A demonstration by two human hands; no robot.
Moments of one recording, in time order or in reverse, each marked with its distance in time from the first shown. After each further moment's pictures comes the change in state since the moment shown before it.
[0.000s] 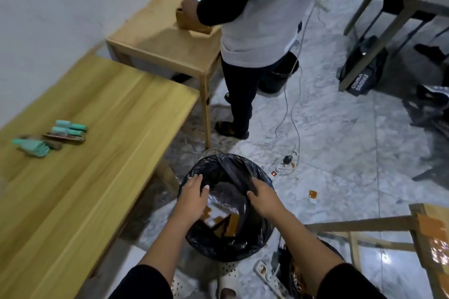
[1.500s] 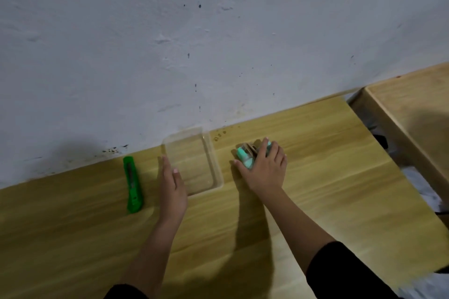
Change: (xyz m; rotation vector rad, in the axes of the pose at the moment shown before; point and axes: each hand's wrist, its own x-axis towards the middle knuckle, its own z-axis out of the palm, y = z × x) left_hand -0.031 -0.308 -0.303 -0.692 1.149 -0.556; right_hand 0.159 -0.462 0.289 -0.727 0.089 -0.715
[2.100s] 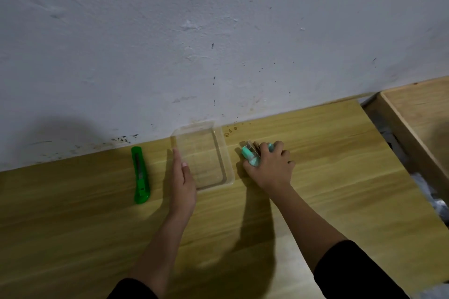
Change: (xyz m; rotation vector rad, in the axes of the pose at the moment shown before) left_hand -0.007 0.010 -0.005 -0.198 -0.001 -0.053; right_hand 0.006 -0.010 -0.003 -0.082 -0.036 -0.074
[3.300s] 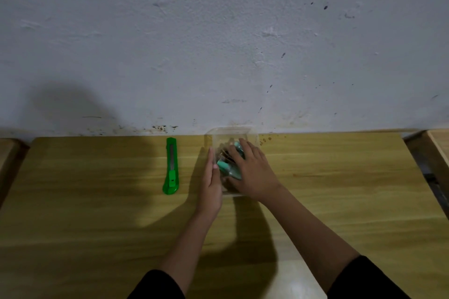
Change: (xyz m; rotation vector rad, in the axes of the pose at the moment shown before) left_hand 0.010 -0.022 -0.003 -0.447 -0.087 -0.042; right_hand -0.009 -0.092 0.002 -0.133 -0.183 -0.717
